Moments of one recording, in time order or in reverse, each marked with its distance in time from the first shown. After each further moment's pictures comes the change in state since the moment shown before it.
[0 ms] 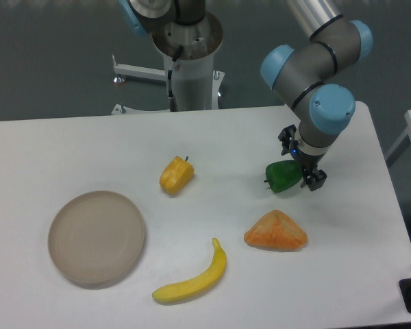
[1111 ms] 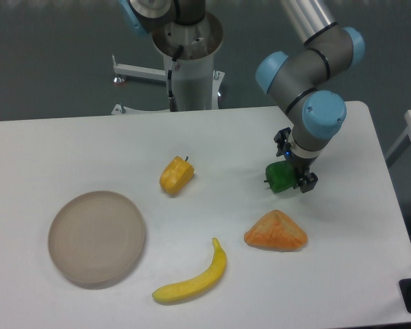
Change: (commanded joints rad) arm -0.005 0.002 -0.061 0.051 -0.003 0.012
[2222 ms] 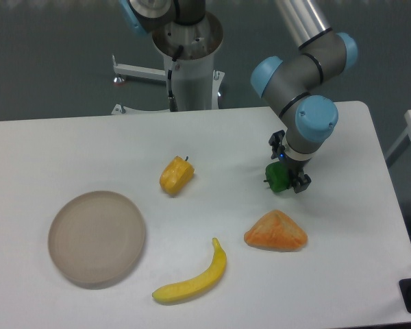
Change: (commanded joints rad) arm -0.005 -0.005 -0.026 0.032 -0.002 -0.012
